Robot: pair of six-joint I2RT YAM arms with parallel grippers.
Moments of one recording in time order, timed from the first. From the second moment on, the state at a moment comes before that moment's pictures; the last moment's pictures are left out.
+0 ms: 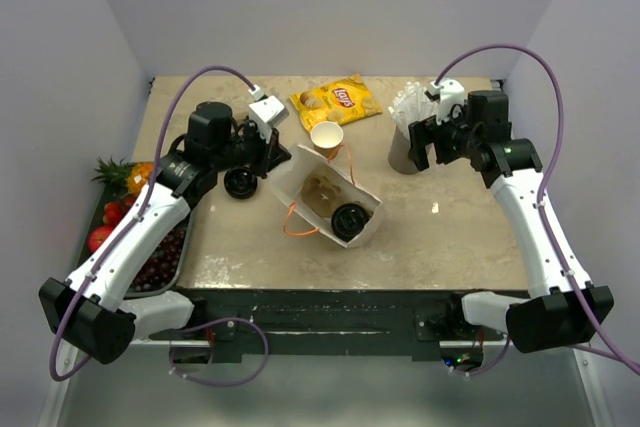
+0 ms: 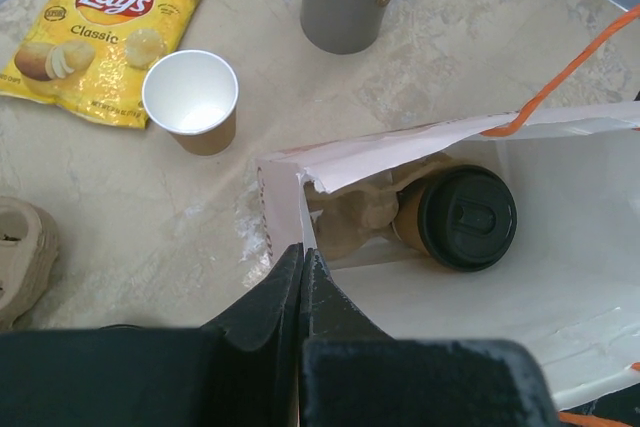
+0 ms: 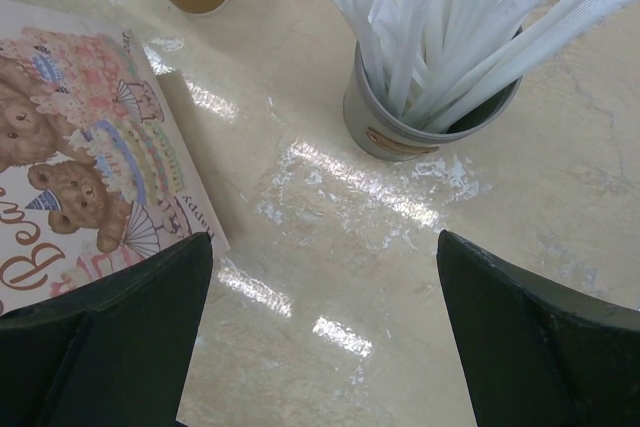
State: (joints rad) left arm -0.45 1.19 1.20 -0.45 0.44 0.10; right arm 0.14 1.23 1.32 -0.75 -0.23 -0.21
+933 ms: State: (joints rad) left arm -0.45 1.41 1.37 -0.35 0.57 -0.15; right arm 0.14 1.33 1.41 -0.76 -0.23 -0.21
